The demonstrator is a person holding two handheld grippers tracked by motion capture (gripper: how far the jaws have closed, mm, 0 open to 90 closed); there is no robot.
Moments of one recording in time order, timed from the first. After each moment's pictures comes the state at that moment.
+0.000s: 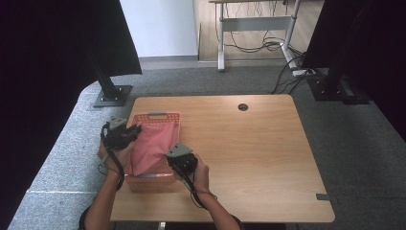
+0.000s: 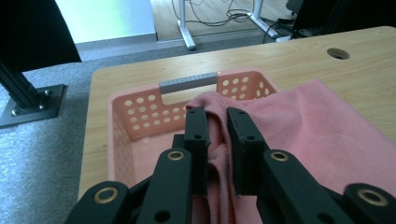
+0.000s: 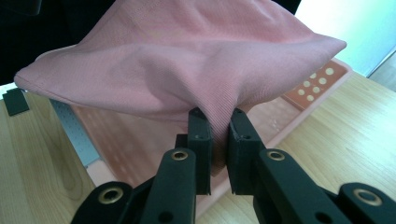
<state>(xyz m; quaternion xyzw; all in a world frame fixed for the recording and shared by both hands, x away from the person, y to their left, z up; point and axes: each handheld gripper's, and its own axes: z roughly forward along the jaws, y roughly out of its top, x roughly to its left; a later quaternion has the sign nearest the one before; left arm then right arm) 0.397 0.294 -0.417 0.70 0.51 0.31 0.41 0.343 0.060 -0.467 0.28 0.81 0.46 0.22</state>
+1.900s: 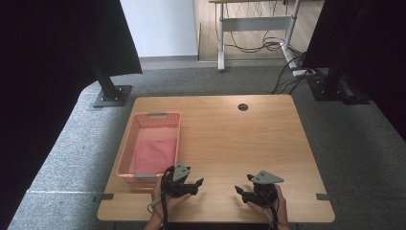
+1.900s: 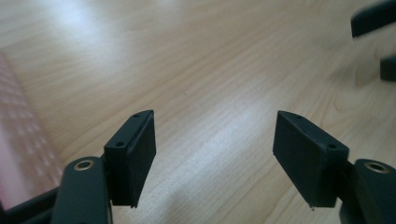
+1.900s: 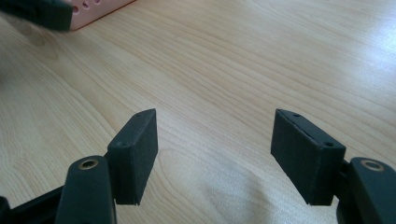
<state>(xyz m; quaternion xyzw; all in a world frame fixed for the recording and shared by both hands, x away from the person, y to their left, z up) 0.300 0.132 -0.518 0.80 0.36 0.20 0.43 0.279 -0.179 -0.544 0.39 0.79 0.44 0.17</state>
